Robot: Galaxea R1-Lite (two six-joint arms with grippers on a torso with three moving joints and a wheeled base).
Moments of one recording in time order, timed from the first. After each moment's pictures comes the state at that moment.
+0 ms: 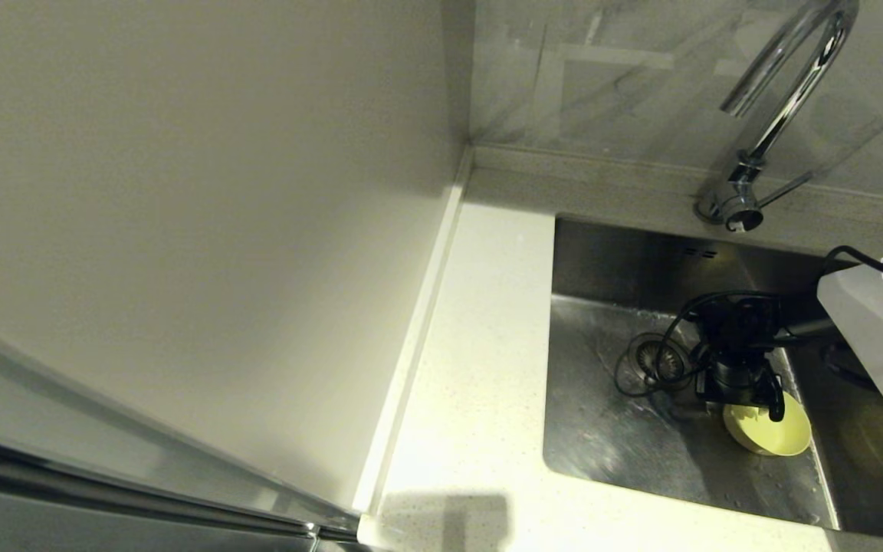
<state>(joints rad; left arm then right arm) 0.00 0.00 0.00 -0.01 0.00 -0.01 -0.09 2.48 -1.72 0.47 -0.51 0.36</state>
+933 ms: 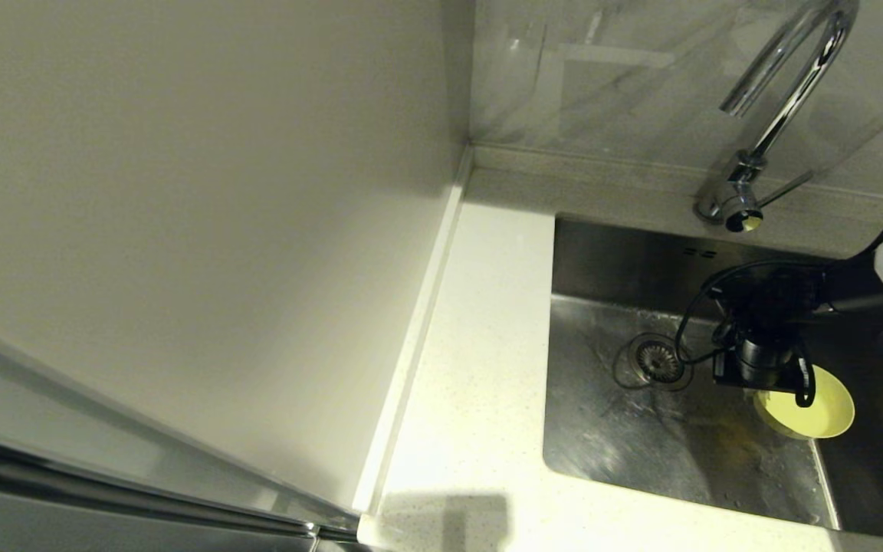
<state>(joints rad) 0.00 0.00 0.00 -0.01 0.00 -0.01 -0.08 2.30 -1.63 0.54 -0.47 0.38</state>
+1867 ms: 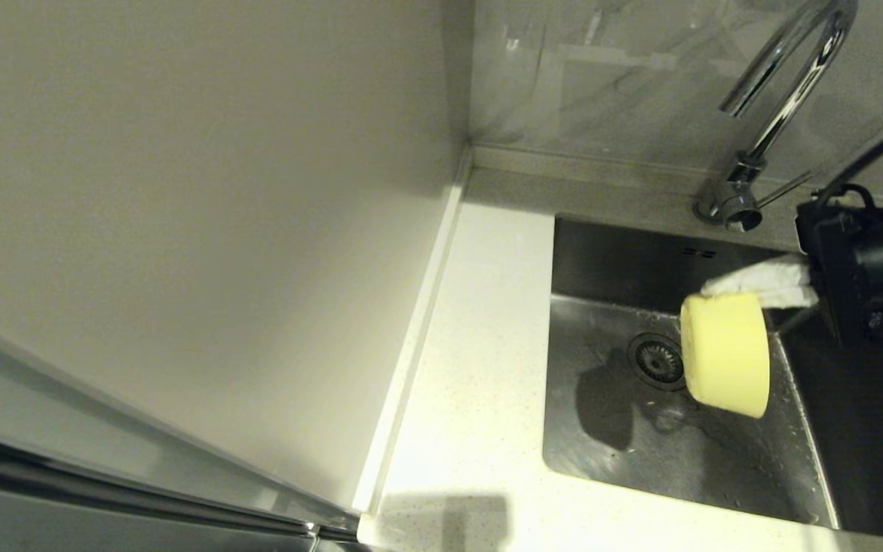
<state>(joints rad) 0.00 0.00 0.00 -0.01 0.00 -0.01 -0.04 1.66 -1.60 0.80 0.95 0.87</state>
